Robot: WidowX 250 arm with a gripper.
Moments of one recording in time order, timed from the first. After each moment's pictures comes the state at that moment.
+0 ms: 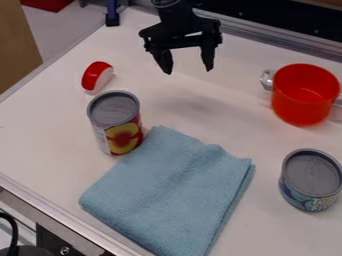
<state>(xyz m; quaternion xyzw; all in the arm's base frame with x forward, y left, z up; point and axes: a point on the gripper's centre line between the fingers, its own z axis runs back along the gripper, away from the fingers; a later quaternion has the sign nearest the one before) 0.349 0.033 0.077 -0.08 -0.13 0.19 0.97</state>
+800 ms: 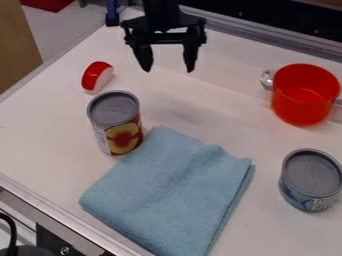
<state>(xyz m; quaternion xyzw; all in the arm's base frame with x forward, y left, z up) 0.317 0.056 0.096 -0.03 -0.07 0.18 0.98</state>
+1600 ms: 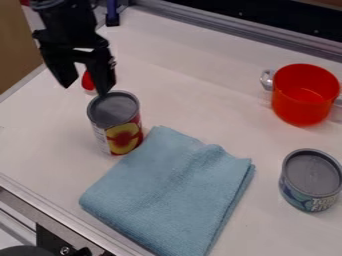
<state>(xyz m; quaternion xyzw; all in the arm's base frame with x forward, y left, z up) 0.225 0.108 0.103 -0.04 -0.06 0.04 1.00</state>
